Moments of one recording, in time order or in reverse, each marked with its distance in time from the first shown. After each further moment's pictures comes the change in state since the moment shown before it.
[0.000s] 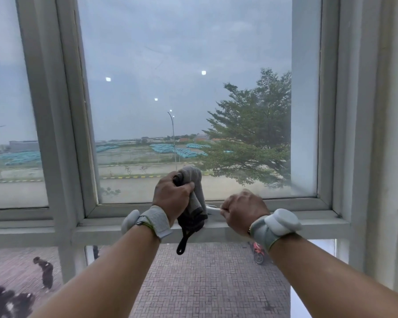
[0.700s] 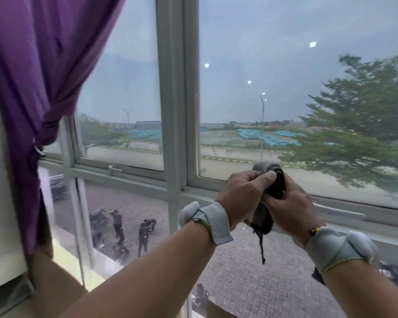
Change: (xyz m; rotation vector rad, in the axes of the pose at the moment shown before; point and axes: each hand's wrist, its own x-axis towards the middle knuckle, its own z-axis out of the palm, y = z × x) left_hand -0.058 0.020 -0.063 -0.099 -0.180 -0.119; right_hand -0.006 -0.100 0.011 1.186 0.018 -0.091
